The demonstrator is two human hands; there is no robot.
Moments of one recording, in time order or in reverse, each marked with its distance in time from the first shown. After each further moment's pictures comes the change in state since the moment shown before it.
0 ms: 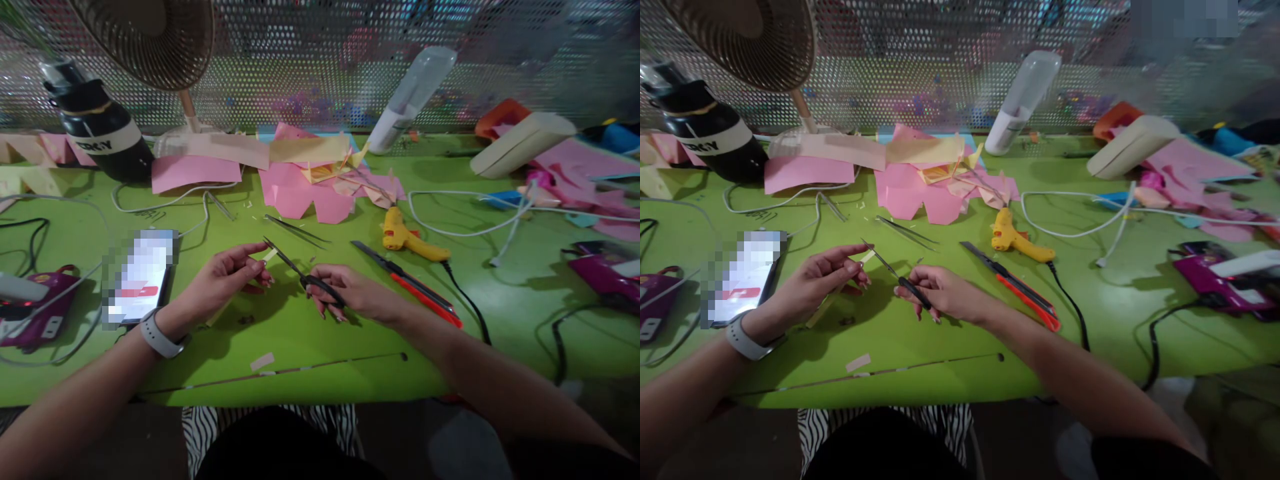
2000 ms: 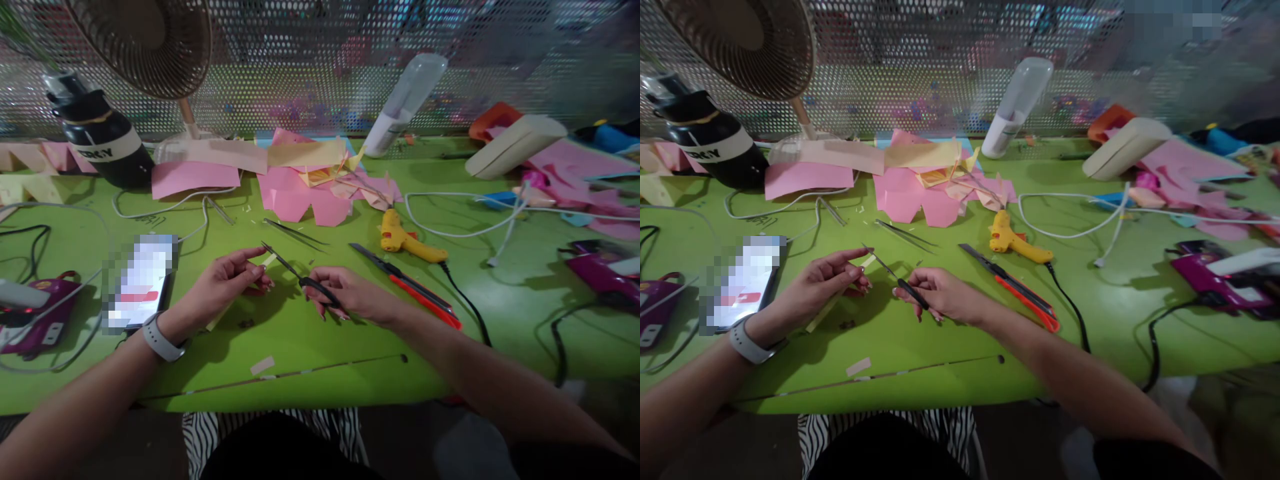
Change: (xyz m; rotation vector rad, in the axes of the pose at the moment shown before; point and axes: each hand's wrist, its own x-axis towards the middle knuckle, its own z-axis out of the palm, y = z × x) left_hand 0.004 -0.005 -0.001 0.002 -0.010 0.023; right_hand 0.003 -0.002 0.002 0.024 0.034 0.039
